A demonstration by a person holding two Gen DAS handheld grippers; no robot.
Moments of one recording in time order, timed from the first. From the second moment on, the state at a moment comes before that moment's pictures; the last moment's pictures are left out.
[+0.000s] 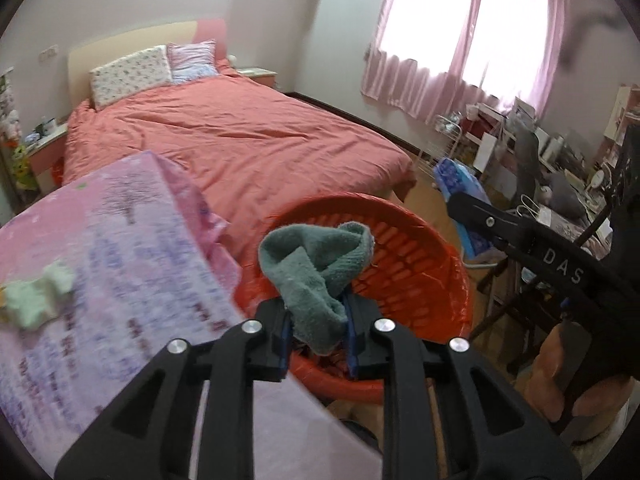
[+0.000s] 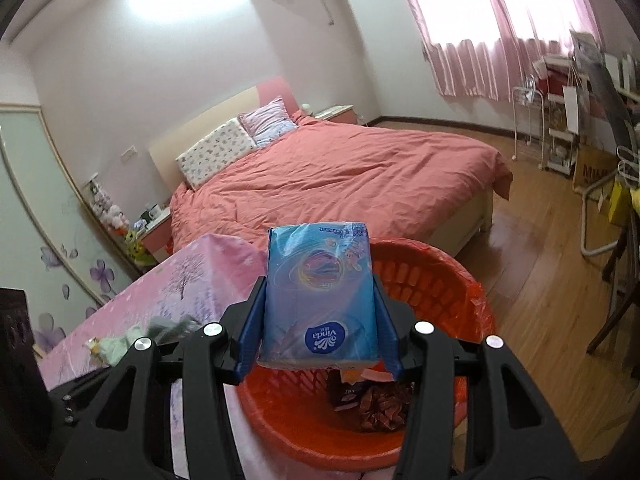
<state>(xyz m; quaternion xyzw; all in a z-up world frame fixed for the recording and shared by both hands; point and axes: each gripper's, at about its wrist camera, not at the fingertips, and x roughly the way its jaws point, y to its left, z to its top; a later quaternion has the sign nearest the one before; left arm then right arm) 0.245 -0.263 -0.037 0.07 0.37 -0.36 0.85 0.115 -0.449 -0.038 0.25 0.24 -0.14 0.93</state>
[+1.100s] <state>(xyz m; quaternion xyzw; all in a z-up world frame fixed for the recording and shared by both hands) 0.398 0.040 -0.056 -0.02 0.39 0.04 0.92 0.146 -0.342 -0.069 0.11 0.32 -0.11 0.93</state>
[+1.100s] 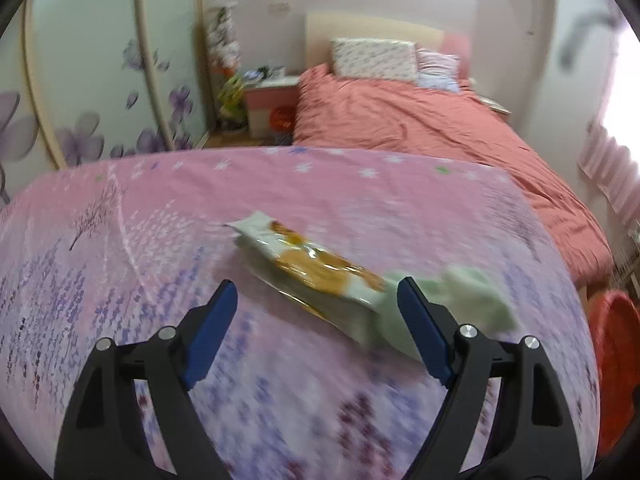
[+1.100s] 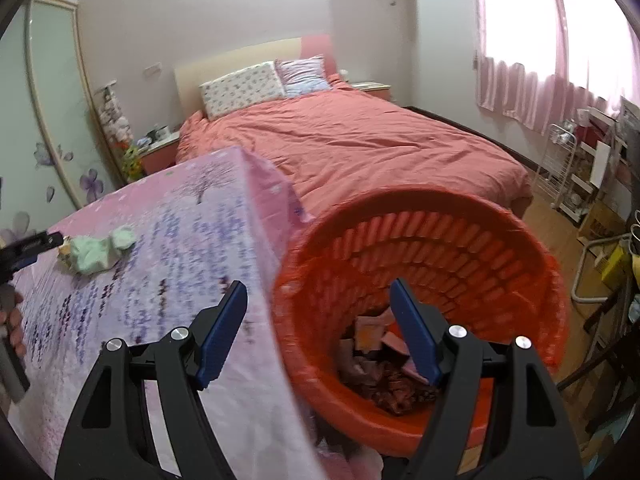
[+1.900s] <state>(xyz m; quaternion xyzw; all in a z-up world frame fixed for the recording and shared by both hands) 0.417 0.105 -0.088 -0.03 0.46 0.03 0.89 0.217 -0.220 -0.073 0.09 0.36 0.02 0.93</state>
